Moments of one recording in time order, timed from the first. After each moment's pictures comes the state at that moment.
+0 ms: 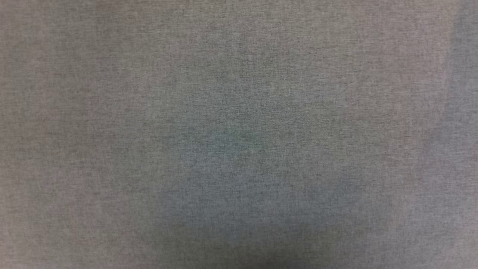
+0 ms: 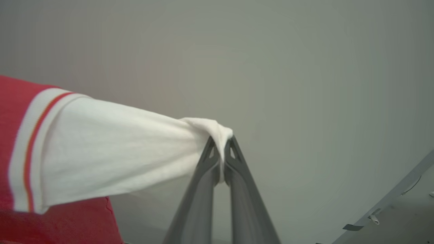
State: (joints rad) left arm -1.63 0.51 -0.25 0.59 -0.42 -0.13 0.00; right arm -1.67 -0.48 0.23 0.79 0.29 0.13 -0.03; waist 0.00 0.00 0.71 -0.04
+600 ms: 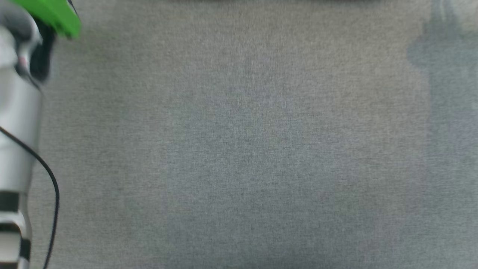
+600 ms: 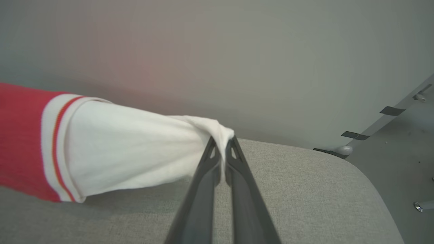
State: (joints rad) left arm -1.12 0.47 -0.36 0.71 -0.61 -0.13 -0.10; right arm -1.24 -0.48 0.40 0.90 0.47 0.13 -0.05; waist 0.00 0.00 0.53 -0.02
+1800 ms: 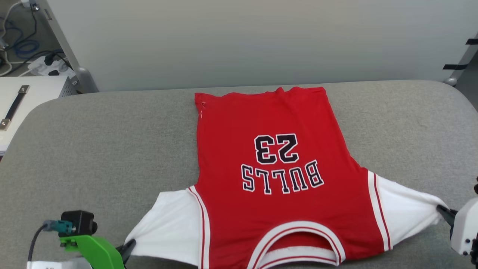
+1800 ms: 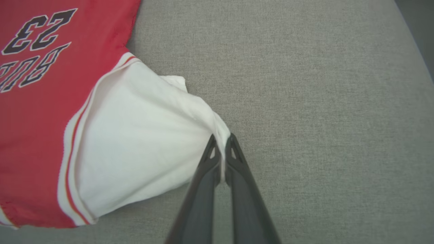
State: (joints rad) left arm 0.07 0.65 -0.35 -0.06 -0.95 0.17 0.40; right arm -0.26 -0.66 0.36 0.53 0.82 0.13 0.29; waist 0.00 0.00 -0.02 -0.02
